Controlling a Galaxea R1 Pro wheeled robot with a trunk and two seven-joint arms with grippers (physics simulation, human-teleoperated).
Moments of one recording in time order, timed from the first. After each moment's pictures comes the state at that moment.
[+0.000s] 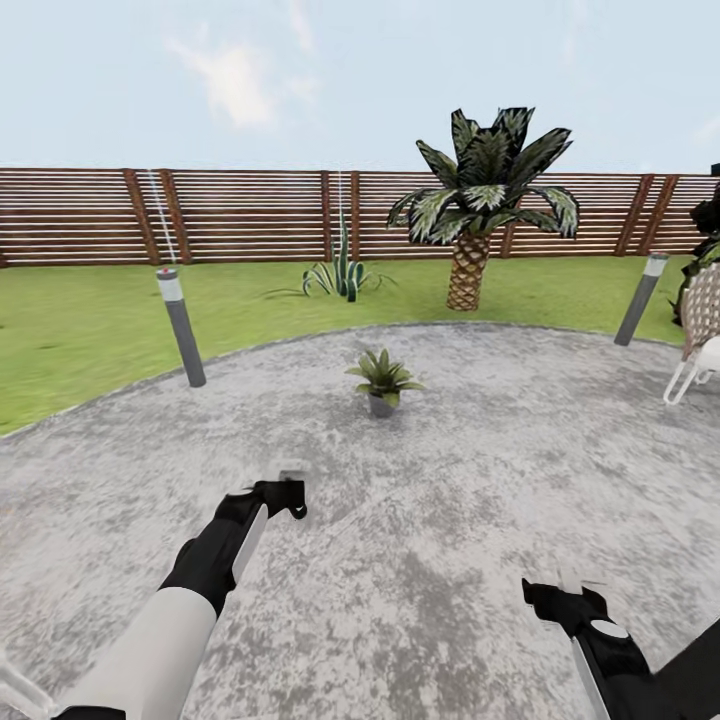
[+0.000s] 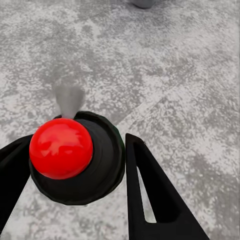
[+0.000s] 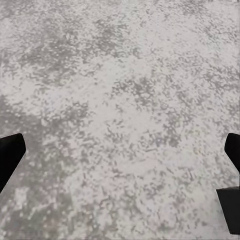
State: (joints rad) left arm -0.71 -0.10 -0.02 -0.80 0.02 0.47 -0.07; right arm -0.23 -0.07 -0.23 -1.15 0.08 0.41 0.00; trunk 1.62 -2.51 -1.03
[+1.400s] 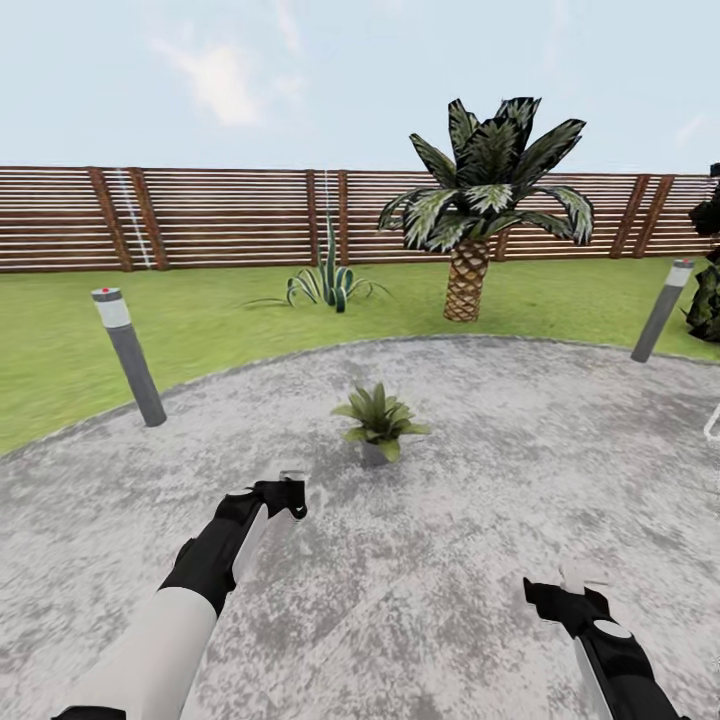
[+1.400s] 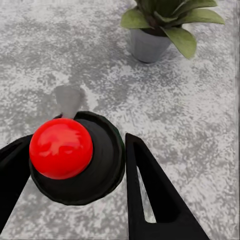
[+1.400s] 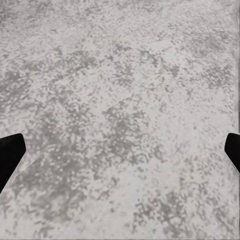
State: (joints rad) left arm -0.71 -0.10 -0.02 -0.80 0.02 0.47 -0.07; right arm -0.23 -0.08 -0.24 -1.15 0.08 0.41 0.00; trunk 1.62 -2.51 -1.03
